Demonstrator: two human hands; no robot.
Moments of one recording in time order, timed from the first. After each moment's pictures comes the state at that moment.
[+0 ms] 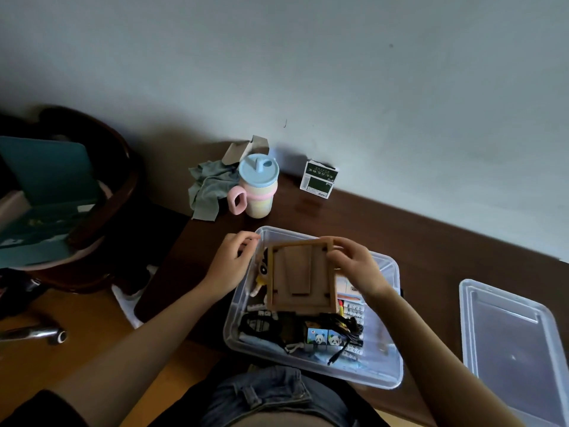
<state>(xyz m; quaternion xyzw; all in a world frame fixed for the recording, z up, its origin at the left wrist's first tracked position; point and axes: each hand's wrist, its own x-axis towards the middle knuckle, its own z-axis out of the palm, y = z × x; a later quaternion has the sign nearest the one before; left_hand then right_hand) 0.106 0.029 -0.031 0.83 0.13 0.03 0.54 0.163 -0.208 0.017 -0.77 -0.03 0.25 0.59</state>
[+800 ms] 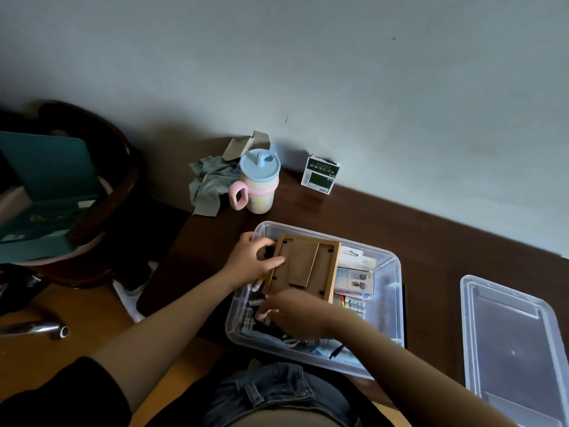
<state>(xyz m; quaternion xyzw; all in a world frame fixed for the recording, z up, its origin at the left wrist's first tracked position) 0.123 0.015 -0.055 0.87 0.11 -0.12 0.46 0.105 -0.147 0.016 -0.79 -0.41 0.41 0.19</state>
